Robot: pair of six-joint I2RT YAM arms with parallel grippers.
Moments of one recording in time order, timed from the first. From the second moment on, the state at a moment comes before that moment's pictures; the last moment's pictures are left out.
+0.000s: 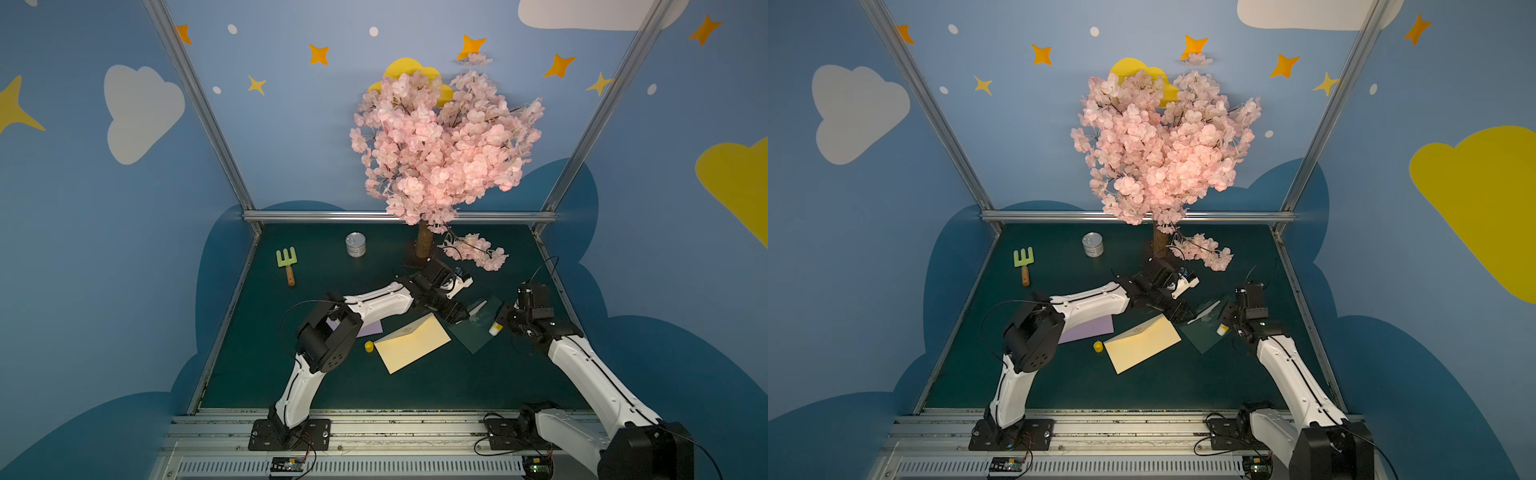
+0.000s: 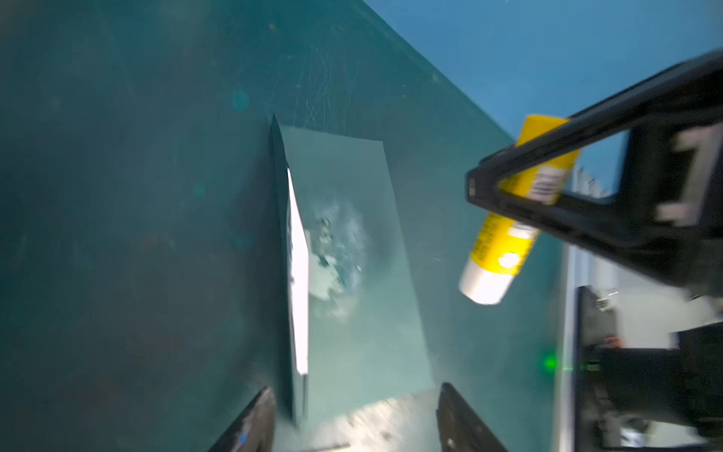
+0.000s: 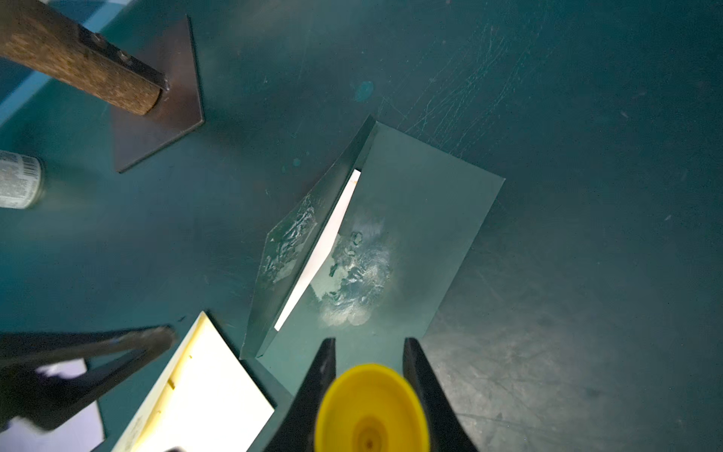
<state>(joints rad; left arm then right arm) -0.84 2.18 1.67 -0.31 0.45 -0.06 0.14 1.05 0.68 -0.51 0.01 0.60</state>
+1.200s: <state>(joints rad) -0.88 2.39 1.87 -0.48 0.35 0.01 0.36 0.96 0.45 -0.25 0.14 0.58</state>
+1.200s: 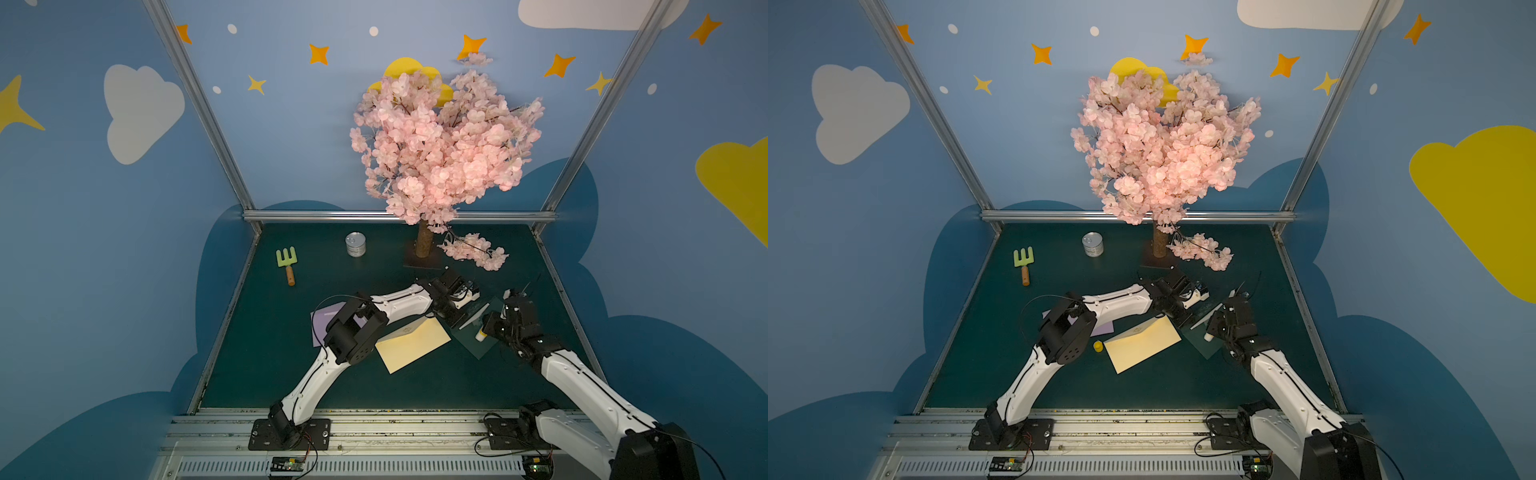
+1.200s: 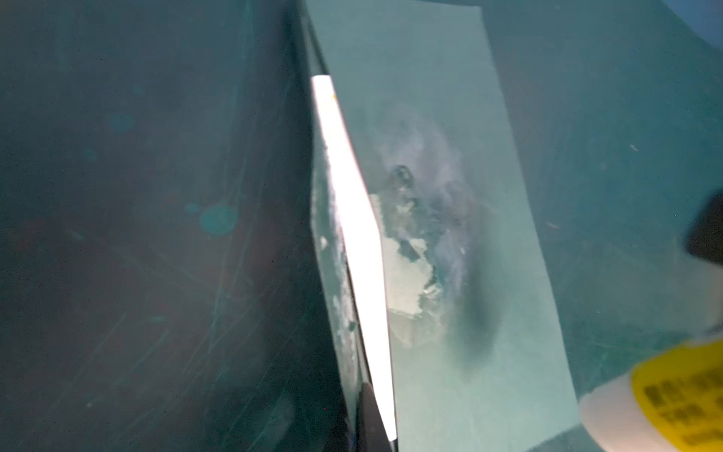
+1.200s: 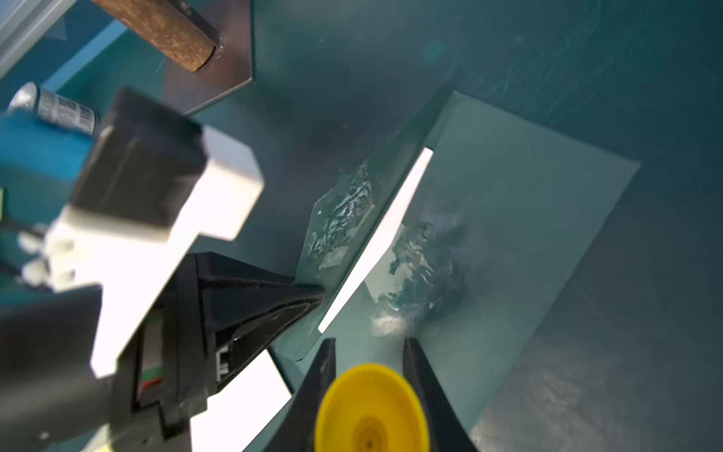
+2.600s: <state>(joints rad) -0.89 2.37 1.86 -0.52 0.37 -0.14 0.44 1.07 0.26 0.34 0.44 0.52</state>
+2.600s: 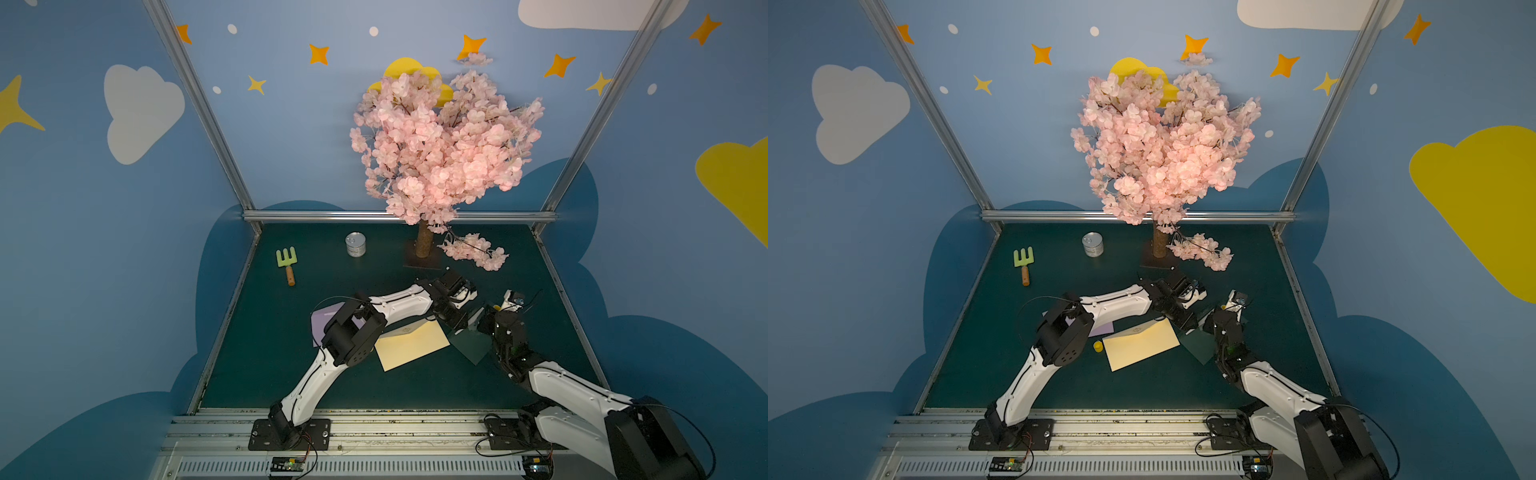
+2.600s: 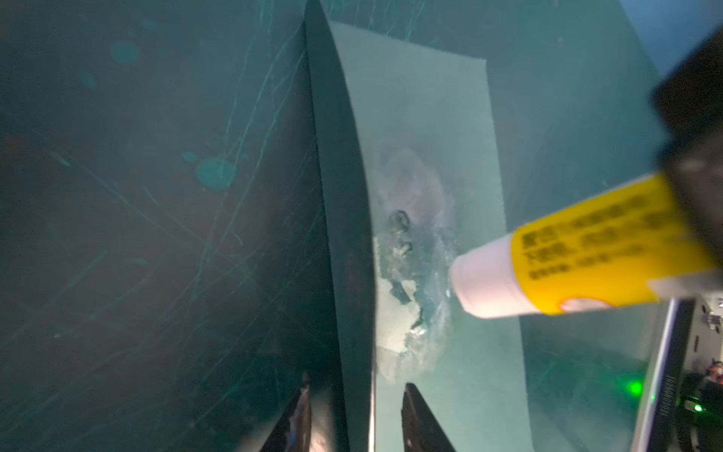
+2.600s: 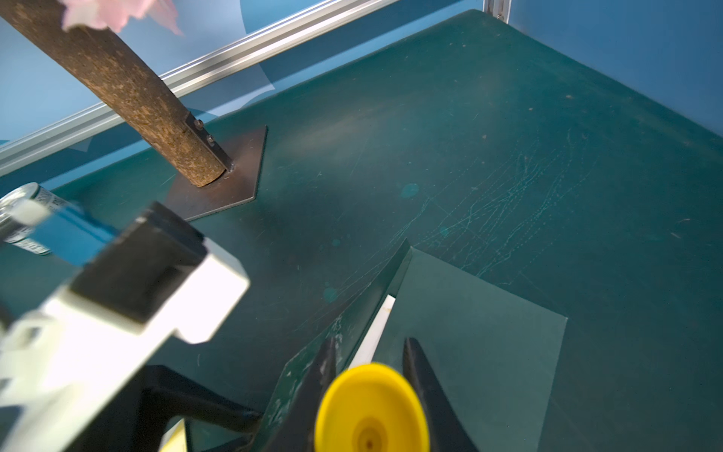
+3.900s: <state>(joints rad) -0.91 2.35 1.80 -0.48 0.30 -0.22 0.49 1.29 0.34 0.23 0.71 0.87</state>
